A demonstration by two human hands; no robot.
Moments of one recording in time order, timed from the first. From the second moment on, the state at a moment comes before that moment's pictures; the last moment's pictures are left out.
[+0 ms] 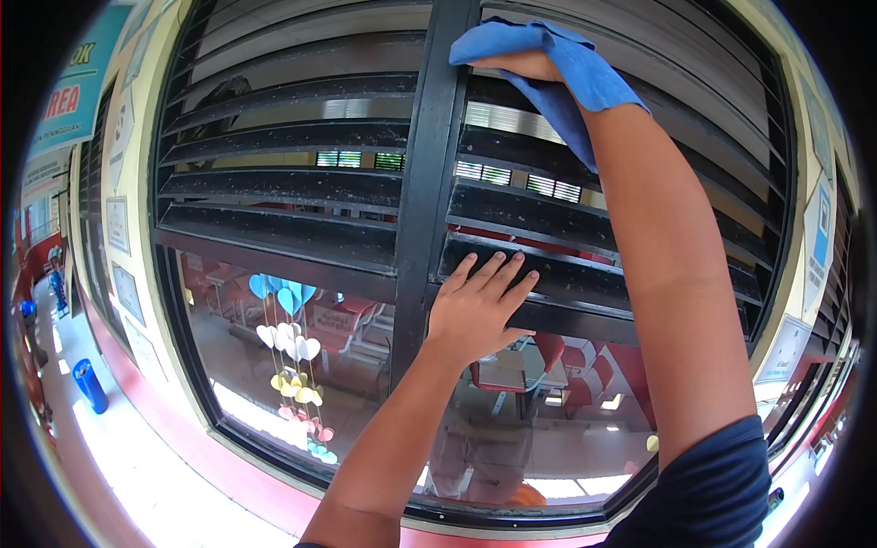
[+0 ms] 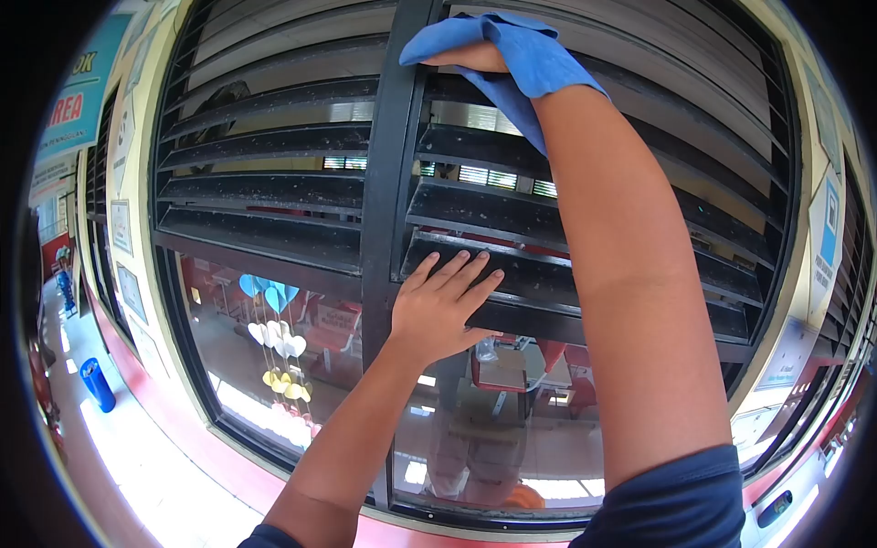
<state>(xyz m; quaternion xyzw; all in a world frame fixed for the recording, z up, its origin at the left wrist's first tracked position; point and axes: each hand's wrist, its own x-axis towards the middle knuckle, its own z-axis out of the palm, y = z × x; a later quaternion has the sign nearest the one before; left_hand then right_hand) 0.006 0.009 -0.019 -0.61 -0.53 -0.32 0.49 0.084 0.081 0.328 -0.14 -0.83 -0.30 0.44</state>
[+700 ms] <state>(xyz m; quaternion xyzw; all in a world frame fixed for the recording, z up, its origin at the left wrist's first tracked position) 0.005 0.008 -0.014 -0.58 -0.53 -0.28 0.55 0.144 0.092 0.282 -0.03 -0.78 -0.32 0.54</state>
